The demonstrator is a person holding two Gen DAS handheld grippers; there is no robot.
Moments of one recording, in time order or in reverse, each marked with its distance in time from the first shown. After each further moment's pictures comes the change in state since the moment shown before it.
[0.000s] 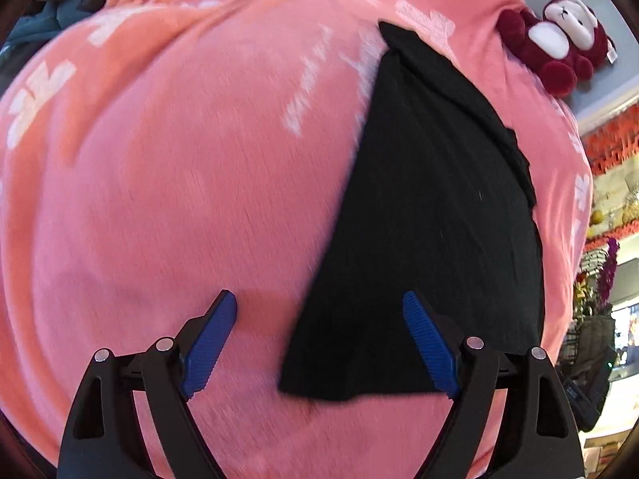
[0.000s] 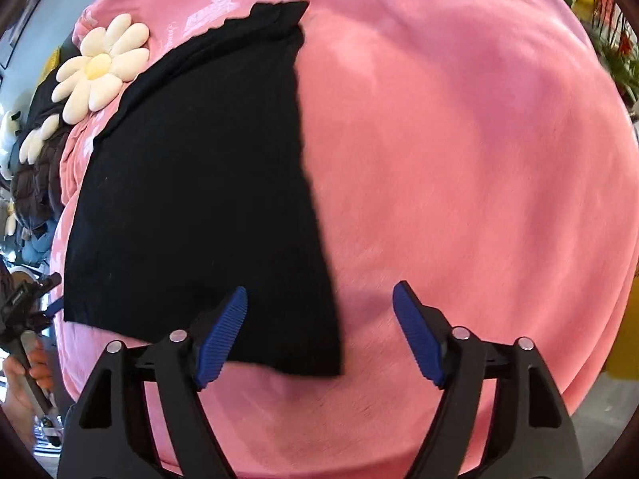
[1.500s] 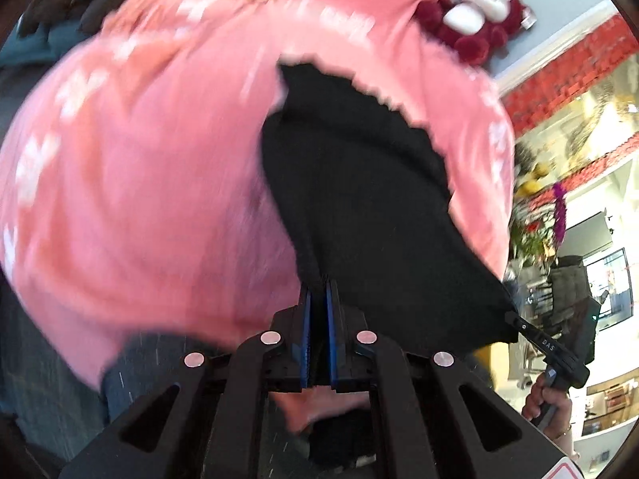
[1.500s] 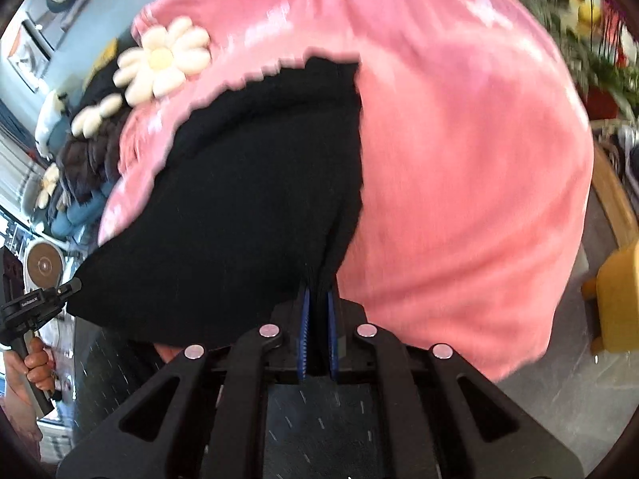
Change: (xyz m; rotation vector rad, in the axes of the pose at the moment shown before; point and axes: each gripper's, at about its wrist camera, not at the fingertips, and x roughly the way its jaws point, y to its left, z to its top) left arm -0.168 -0.027 -0.105 0.157 -0.061 -0.162; right arm -0.165 0.021 -0.074 -0.125 -0.165 0.088
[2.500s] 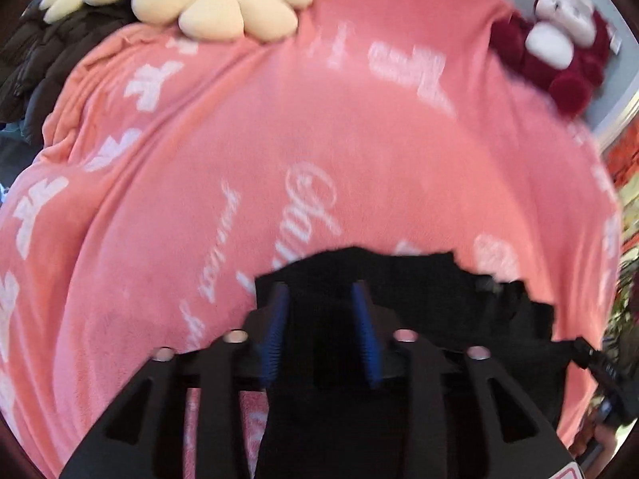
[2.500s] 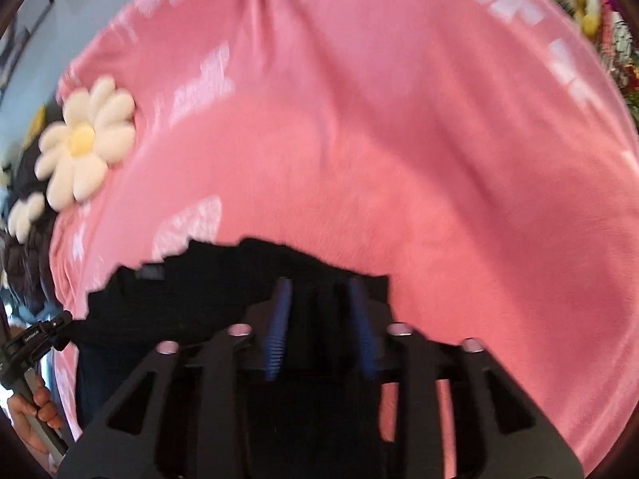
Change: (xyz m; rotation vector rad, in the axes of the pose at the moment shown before) left arm 0.231 0.013 0.273 -0.009 -0.108 0.267; right arm 0.225 -0.033 0.241 0.117 -0.107 -0.100
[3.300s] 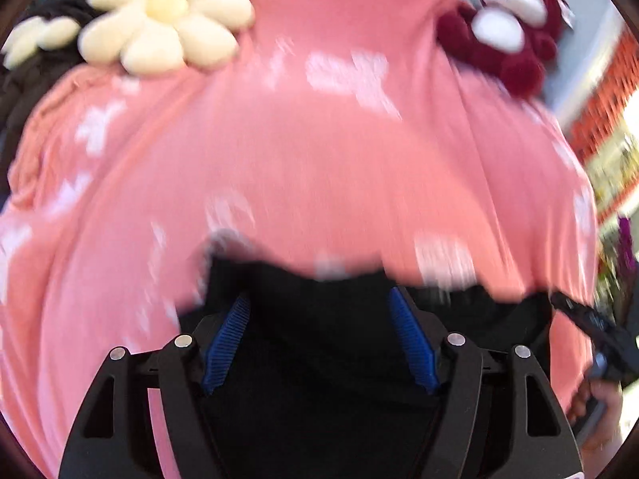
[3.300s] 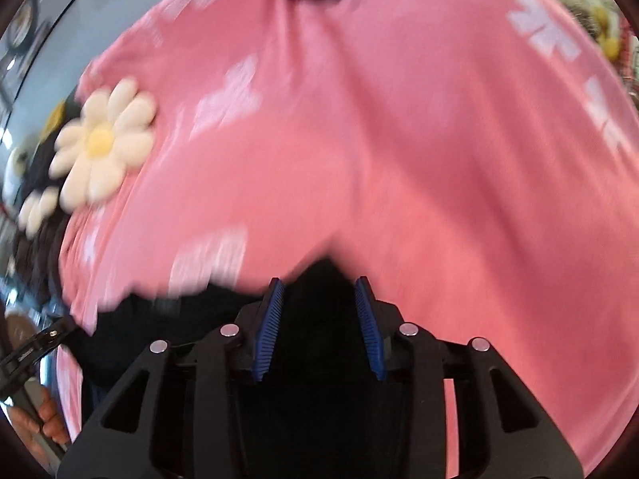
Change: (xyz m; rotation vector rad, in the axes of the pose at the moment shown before) left arm 0.004 -0.054 0.015 0.112 -0.060 -0.063; right arm 0.036 0.025 0.050 -0.026 -0.034 -0.010
